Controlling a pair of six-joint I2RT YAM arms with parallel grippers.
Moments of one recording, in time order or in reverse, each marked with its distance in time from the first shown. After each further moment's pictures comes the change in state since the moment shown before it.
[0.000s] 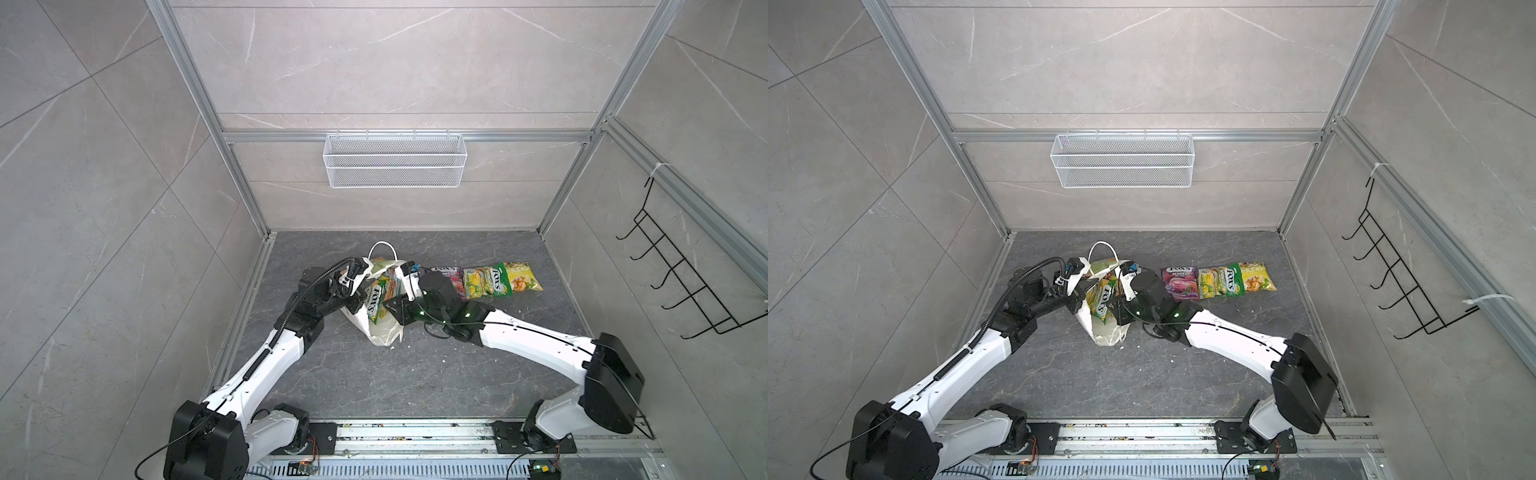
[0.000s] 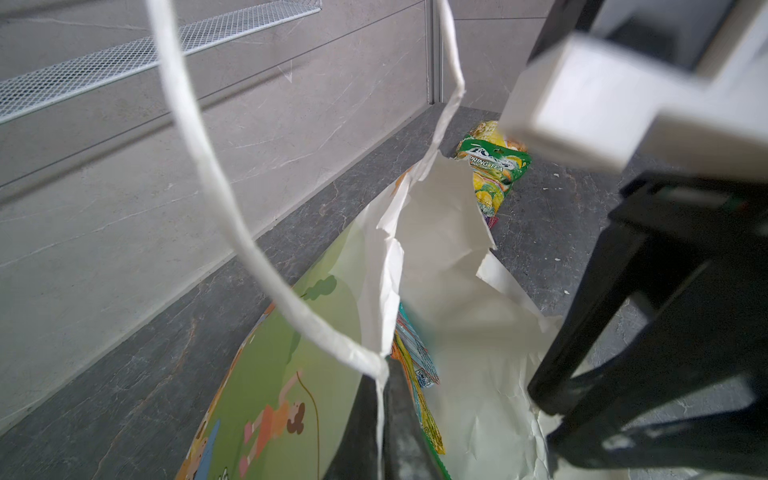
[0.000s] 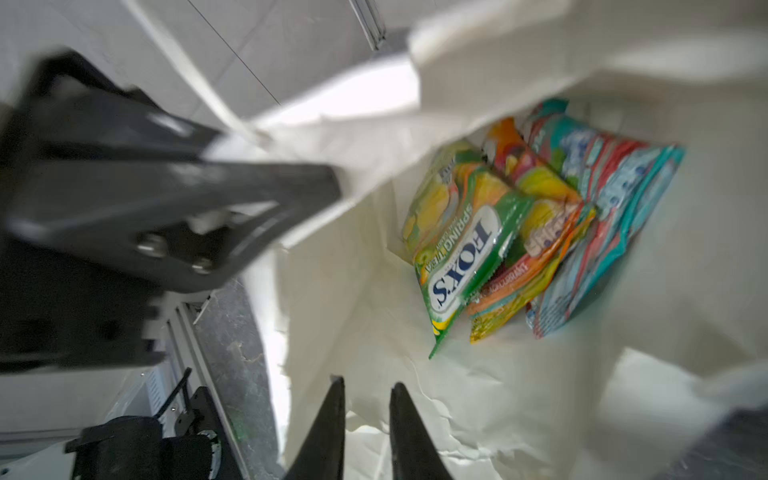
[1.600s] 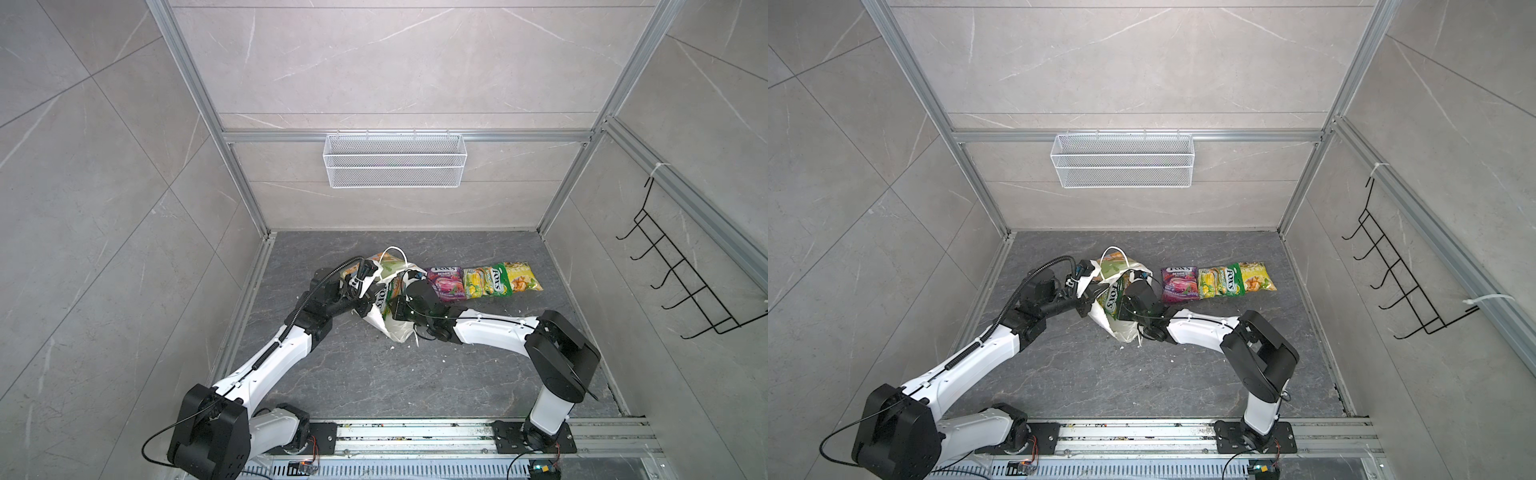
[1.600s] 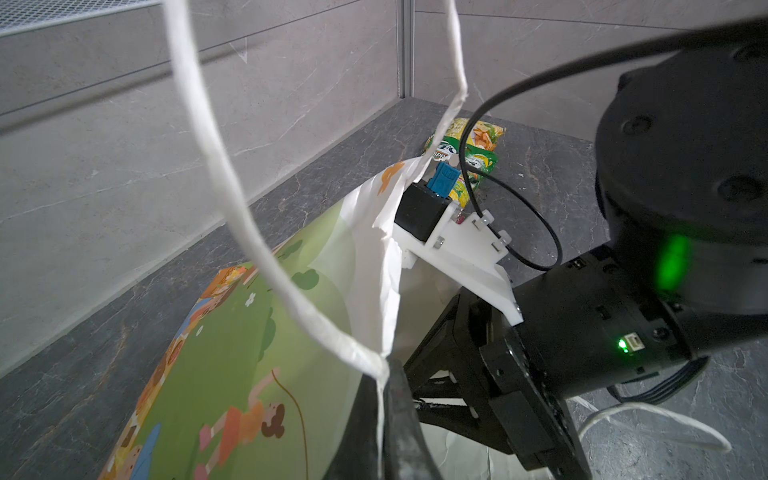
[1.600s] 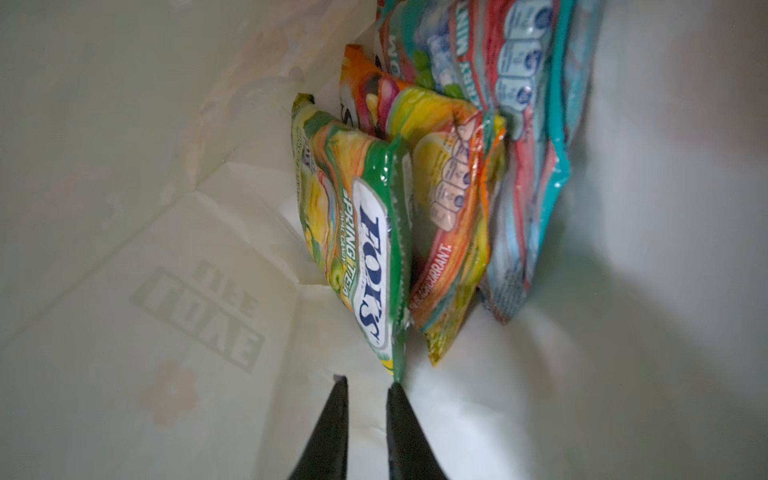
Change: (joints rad) left arm -0.068 0.066 0.000 0.031 0.014 -0.063; right arm -0.041 0.224 -0.041 0.212 0.183 0.269
